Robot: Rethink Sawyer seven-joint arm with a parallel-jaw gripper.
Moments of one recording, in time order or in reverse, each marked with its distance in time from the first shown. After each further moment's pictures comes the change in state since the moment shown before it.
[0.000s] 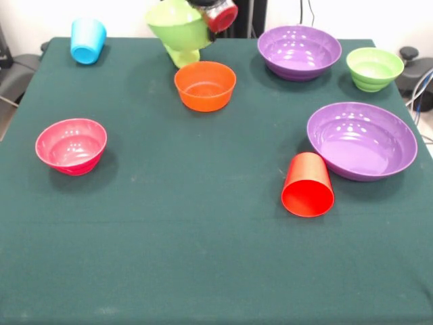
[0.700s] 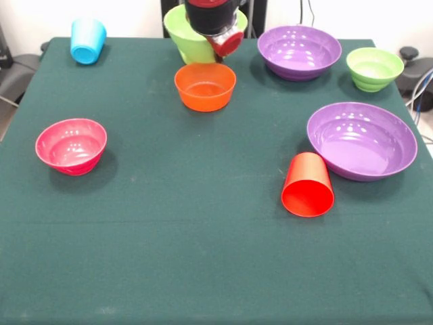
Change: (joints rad) arm -0.024 0.072 0.065 -0.056 0.003 0.001 0.000
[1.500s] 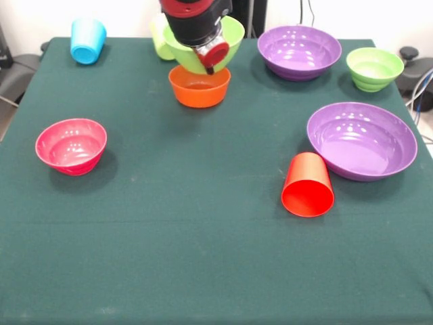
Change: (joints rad) arm -0.099 0.013 0.060 -0.032 0.003 -0.004 0.000
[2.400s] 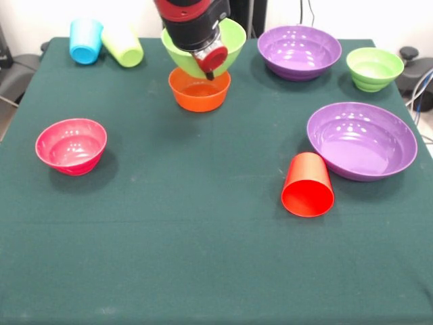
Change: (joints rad) arm -0.031 0.000 0.034 -0.017 -0.006 0.001 0.000
